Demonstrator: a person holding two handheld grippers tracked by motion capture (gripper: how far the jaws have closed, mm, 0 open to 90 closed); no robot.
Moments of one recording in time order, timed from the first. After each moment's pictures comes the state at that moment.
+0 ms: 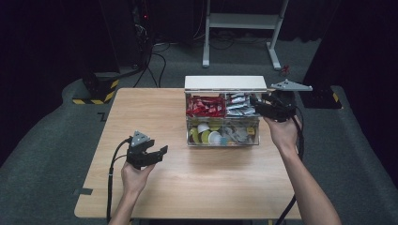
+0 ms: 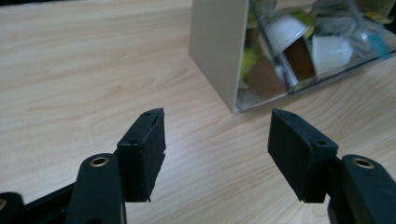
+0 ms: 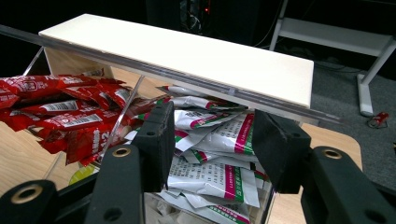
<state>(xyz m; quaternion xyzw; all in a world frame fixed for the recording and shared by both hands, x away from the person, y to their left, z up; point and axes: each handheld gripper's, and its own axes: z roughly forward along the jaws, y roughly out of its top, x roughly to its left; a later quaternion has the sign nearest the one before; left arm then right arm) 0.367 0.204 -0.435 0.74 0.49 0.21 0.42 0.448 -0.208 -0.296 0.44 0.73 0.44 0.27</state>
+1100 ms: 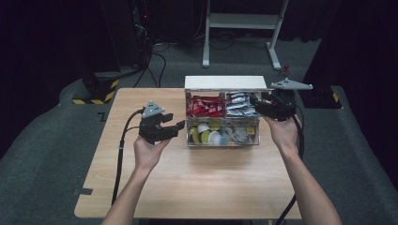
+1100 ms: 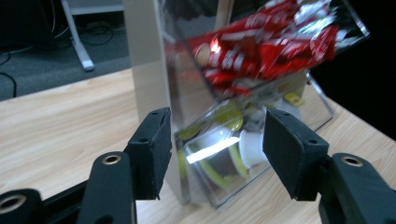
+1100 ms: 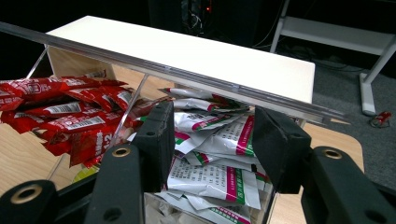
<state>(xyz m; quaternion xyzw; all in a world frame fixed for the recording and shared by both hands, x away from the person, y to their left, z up) 0.400 0.157 -0.344 0.74 0.42 0.20 0.48 0.449 -0.207 -0.293 0.44 0.74 0.44 0.26</state>
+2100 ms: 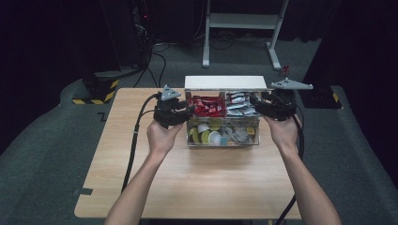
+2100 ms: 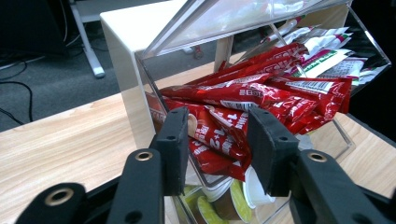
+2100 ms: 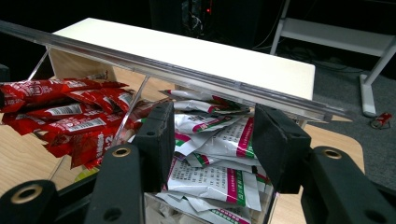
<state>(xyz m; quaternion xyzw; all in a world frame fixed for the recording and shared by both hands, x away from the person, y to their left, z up) 0.434 0.121 -0.323 0.75 0.43 0.22 0.46 0.449 -0.207 -0.292 0.44 0.73 0.44 0.26</state>
